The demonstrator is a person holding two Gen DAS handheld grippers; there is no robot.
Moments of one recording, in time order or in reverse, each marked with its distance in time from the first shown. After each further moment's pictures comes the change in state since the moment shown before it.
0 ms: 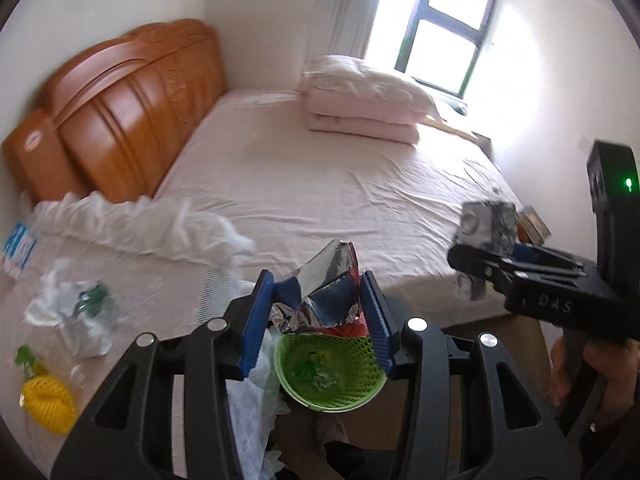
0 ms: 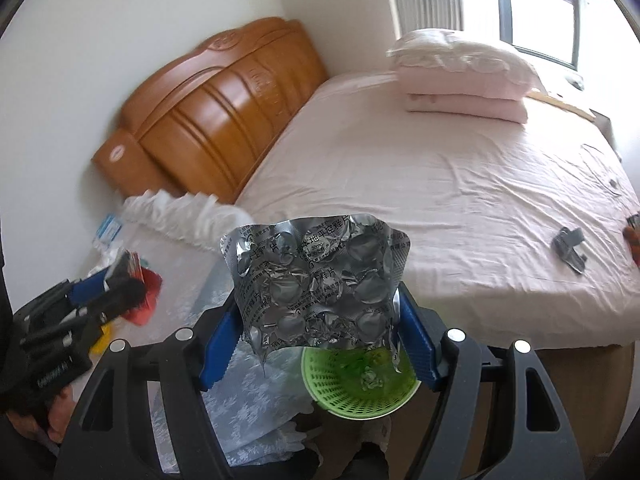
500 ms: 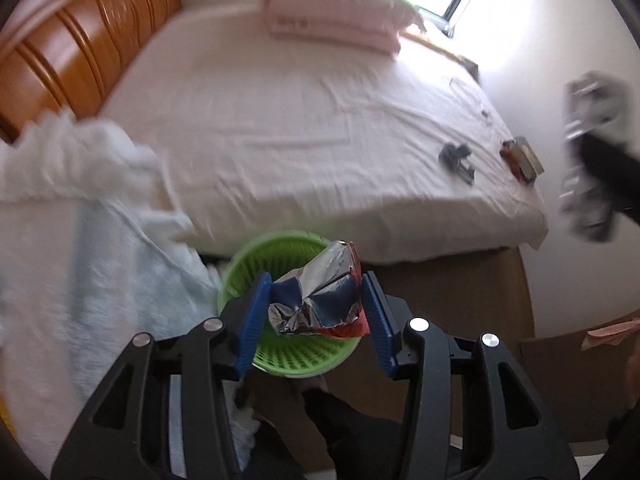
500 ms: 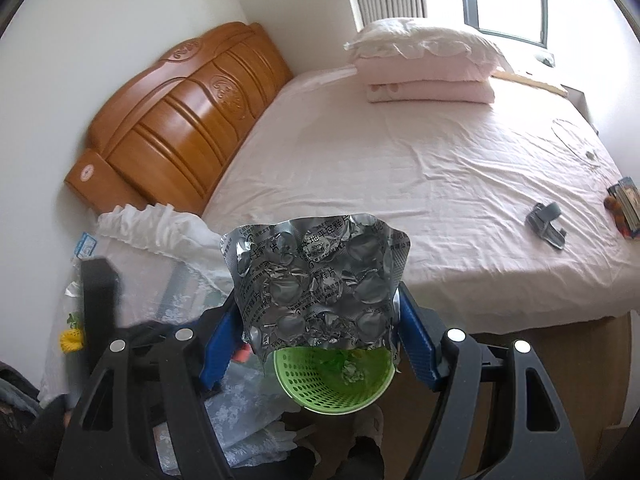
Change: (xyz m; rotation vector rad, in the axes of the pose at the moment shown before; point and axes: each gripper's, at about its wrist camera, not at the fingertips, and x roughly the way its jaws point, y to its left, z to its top) left arm 0.155 -0.036 -0.041 0.000 0.337 -0.099; right arm -0.006 -0.059 -0.011 0.088 0.022 -0.061
